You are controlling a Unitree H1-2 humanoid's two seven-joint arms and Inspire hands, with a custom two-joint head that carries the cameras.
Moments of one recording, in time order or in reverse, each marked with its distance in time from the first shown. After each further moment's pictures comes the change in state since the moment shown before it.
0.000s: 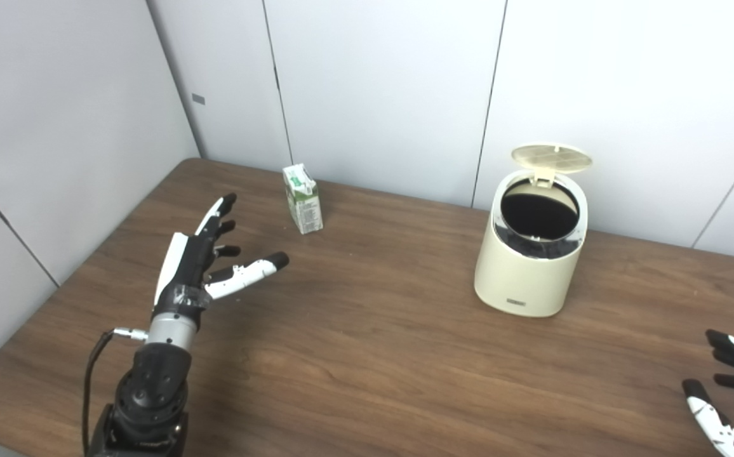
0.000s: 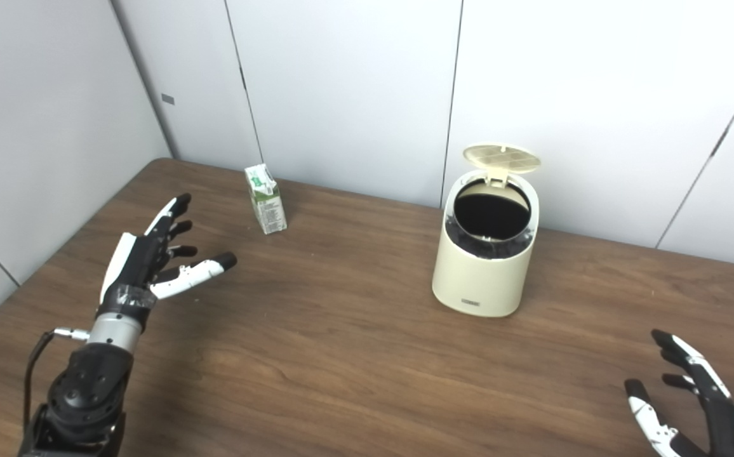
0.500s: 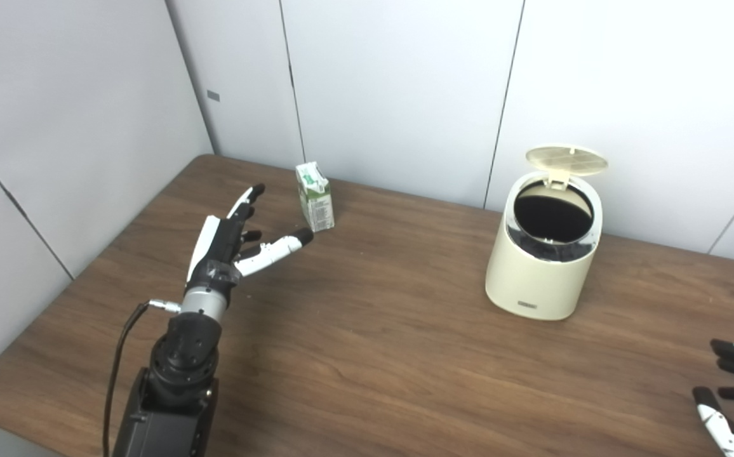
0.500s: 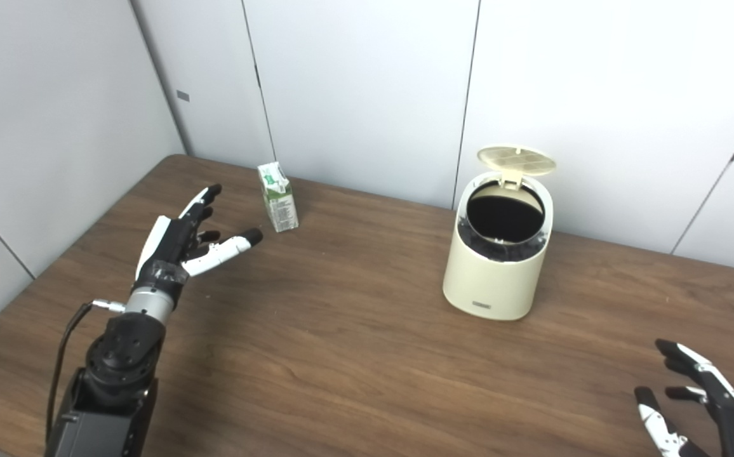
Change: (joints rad) left arm -0.097 -0.029 0.001 0.052 0.024 0.052 -0.038; right arm -0.005 -0.001 -0.008 0.006 0.005 -0.010 0.027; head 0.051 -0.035
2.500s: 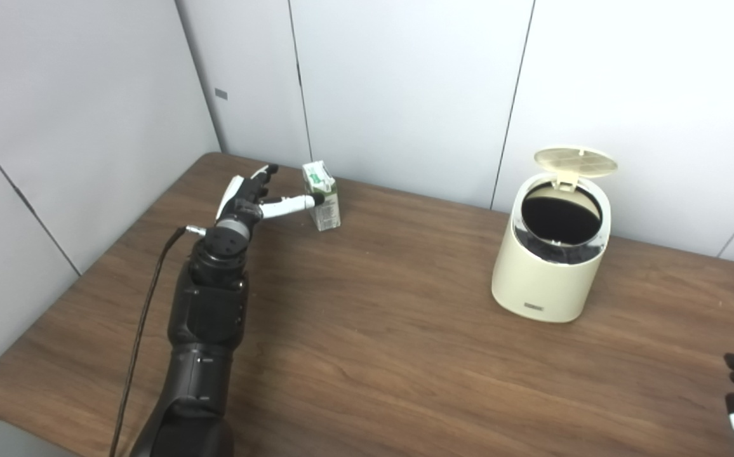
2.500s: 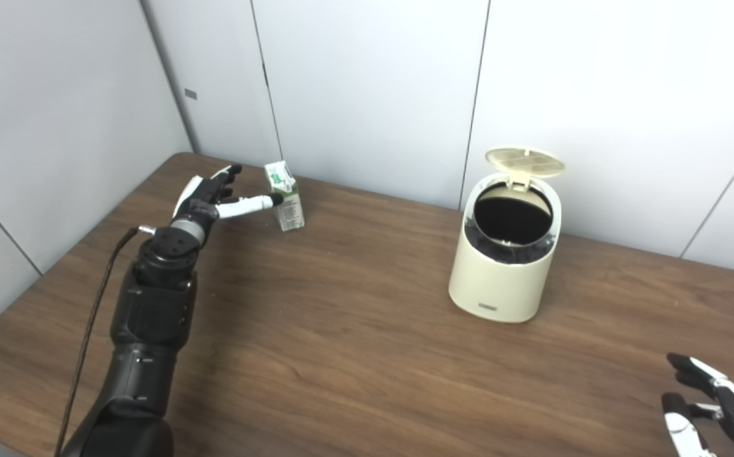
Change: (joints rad) left arm -0.378 0.053 0.109 0.593 0.178 0.000 -0.133; right arm 0.046 0.007 -0.017 -0.069 -0.039 0.010 0.009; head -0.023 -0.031
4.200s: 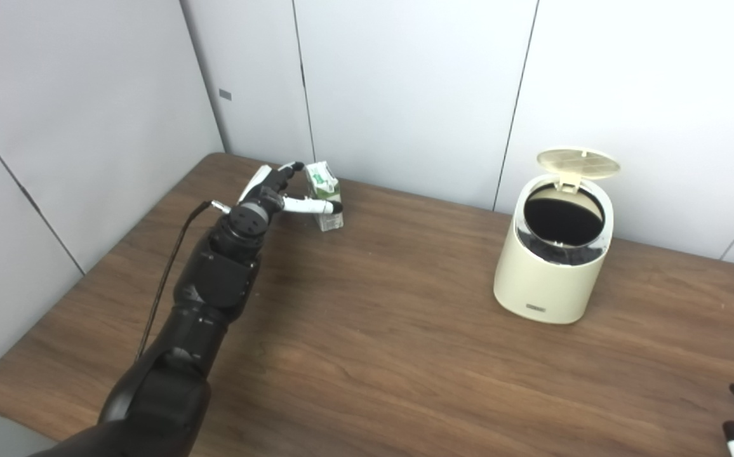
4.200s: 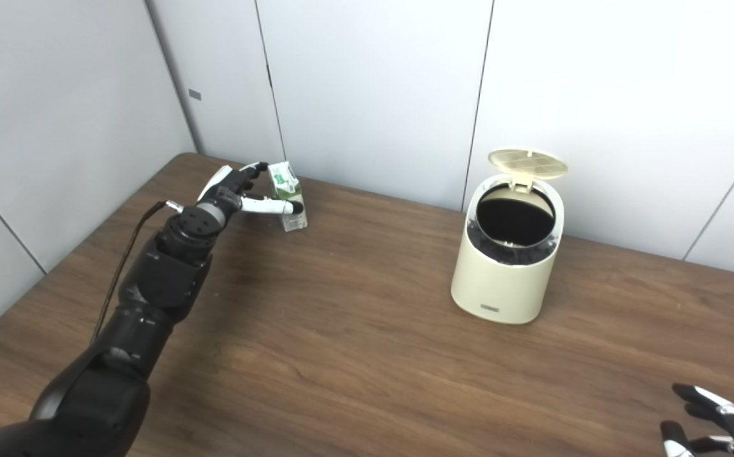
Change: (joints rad) left arm -0.106 0.140 -0.292 0.226 -0.143 -0.051 0.061; right arm 0.061 -0.006 -0.021 -0.034 -0.039 0.019 0.016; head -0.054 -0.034
